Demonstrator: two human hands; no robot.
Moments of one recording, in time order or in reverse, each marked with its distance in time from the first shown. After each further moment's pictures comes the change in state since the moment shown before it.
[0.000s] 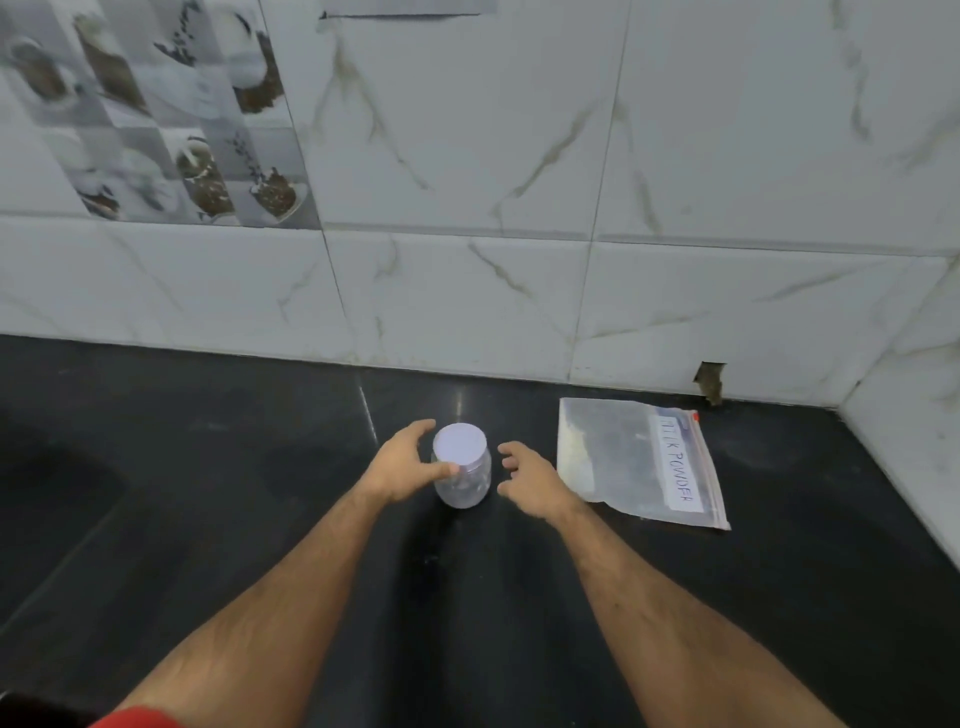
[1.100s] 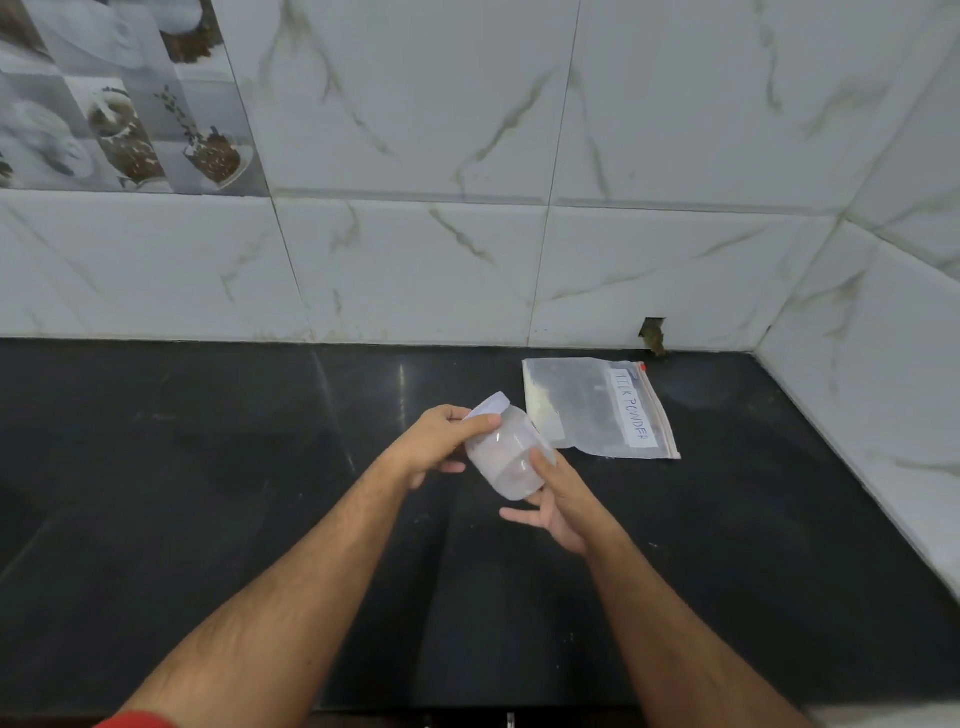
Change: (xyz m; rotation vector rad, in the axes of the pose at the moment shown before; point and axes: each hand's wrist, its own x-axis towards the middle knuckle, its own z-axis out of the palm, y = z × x) left_hand -0.032 0.036 0.028 -0.446 -0.387 0.052; right_hand -0.101 0.033 0.021 0.955 -0.010 0.042
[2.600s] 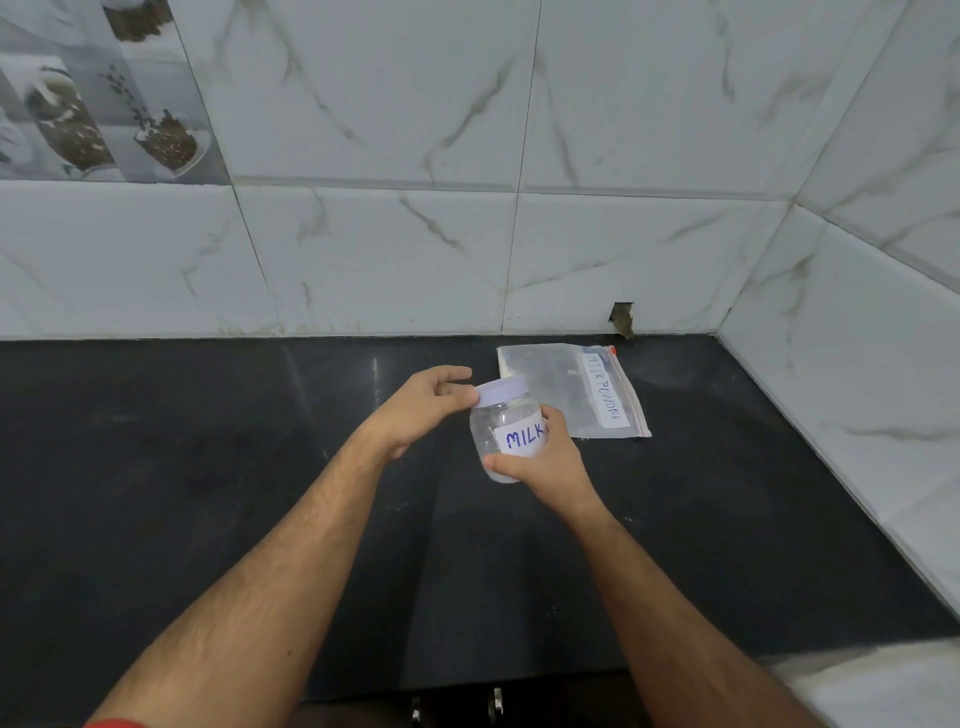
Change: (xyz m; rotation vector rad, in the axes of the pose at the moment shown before) left_hand -0.018 0.034 0.000 0.002 -0.012 0.144; right_hand -0.022 -0.025 0.020 -0.603 0.410 -0.252
